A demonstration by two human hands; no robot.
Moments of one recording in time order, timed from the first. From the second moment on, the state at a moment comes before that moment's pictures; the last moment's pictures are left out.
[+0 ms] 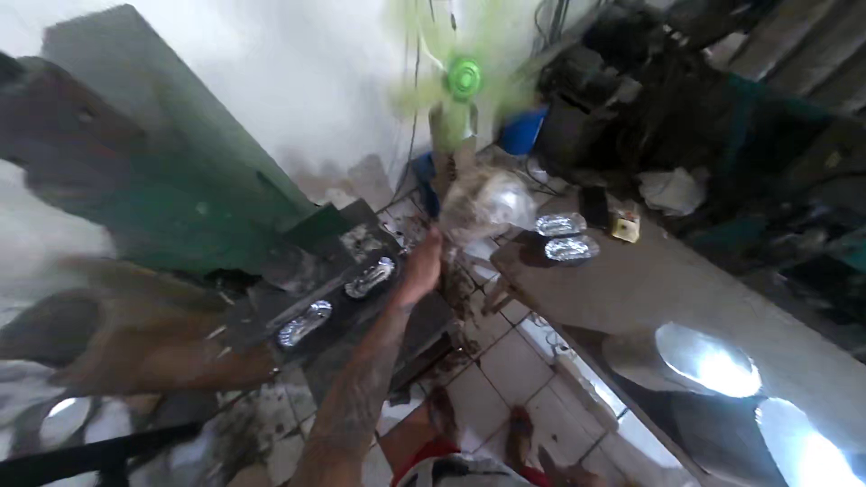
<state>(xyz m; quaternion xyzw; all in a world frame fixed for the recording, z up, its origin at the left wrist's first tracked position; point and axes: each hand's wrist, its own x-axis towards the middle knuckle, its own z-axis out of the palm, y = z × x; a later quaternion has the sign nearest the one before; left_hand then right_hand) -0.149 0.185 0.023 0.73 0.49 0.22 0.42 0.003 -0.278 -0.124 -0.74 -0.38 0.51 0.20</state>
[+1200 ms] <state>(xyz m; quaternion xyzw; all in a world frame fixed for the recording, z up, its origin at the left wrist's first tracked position) -0.263 -0.028 -0.013 0.64 0.05 -0.24 0.73 0.068 0.165 0.166 -0.58 -0.73 0.32 0.16</state>
